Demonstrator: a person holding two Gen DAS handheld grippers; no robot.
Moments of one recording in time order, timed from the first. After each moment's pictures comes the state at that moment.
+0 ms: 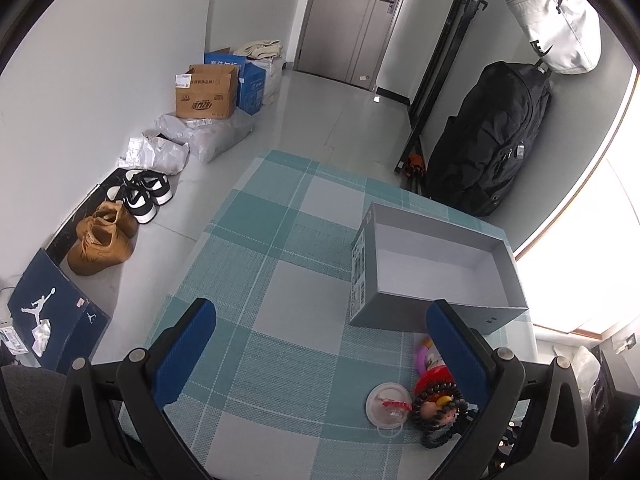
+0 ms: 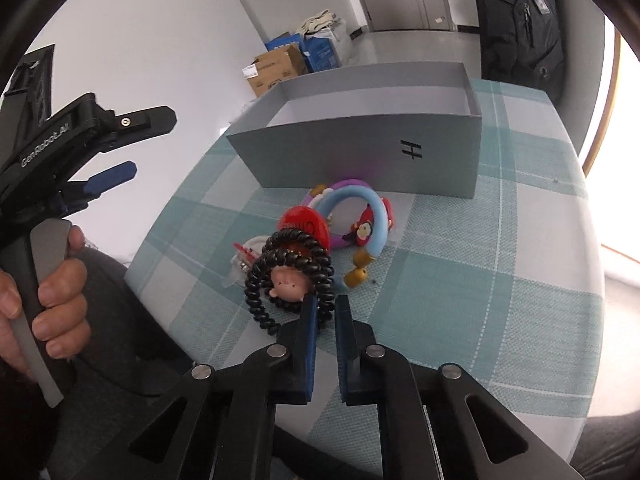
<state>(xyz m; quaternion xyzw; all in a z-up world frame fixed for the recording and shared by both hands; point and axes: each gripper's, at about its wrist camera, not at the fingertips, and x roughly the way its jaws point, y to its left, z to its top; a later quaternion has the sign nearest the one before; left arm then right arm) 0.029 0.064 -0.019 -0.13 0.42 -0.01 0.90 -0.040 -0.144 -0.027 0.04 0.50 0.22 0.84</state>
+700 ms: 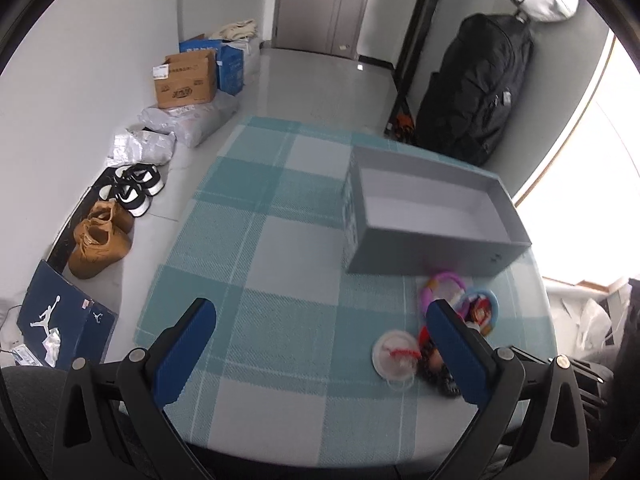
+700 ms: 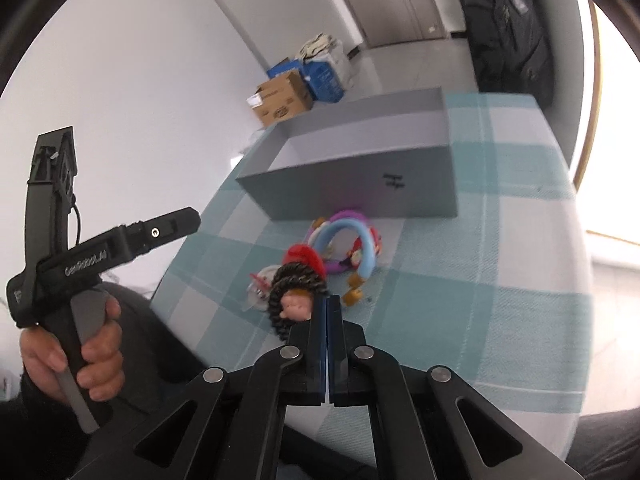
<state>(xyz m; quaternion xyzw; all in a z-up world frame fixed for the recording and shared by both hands) 0.015 0.050 -0.031 -0.07 0.47 -0.04 0.88 -0.040 -0.166 -0.011 0.10 0.48 0.23 0.84</state>
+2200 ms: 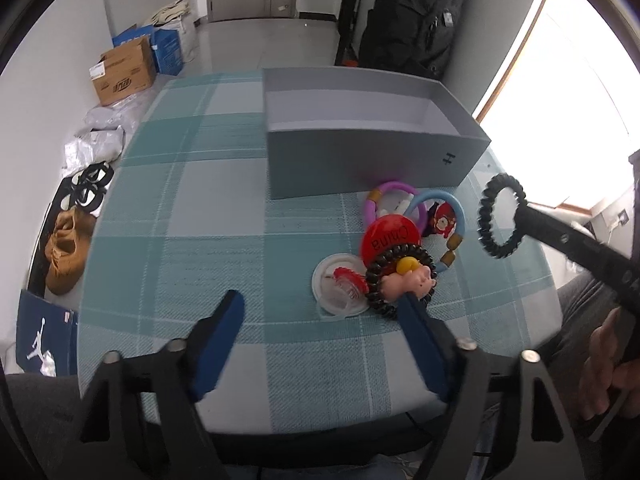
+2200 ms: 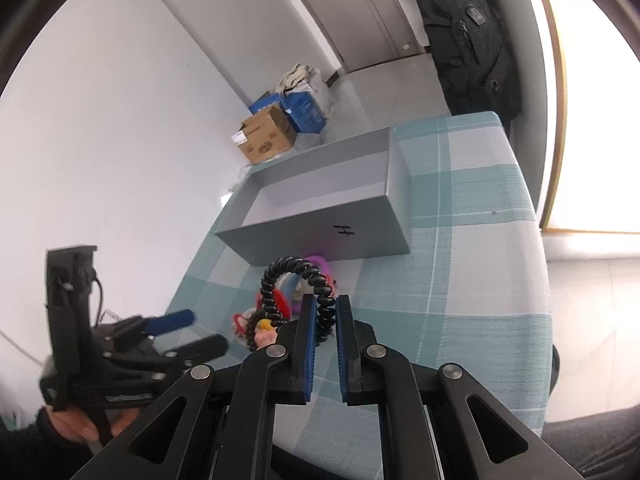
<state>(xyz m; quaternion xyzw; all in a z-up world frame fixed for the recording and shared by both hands) -0.002 0.011 -0.056 0.00 0.52 -0.13 0.84 -0.037 -0.212 0.006 0.15 0.44 0.20 0.86</state>
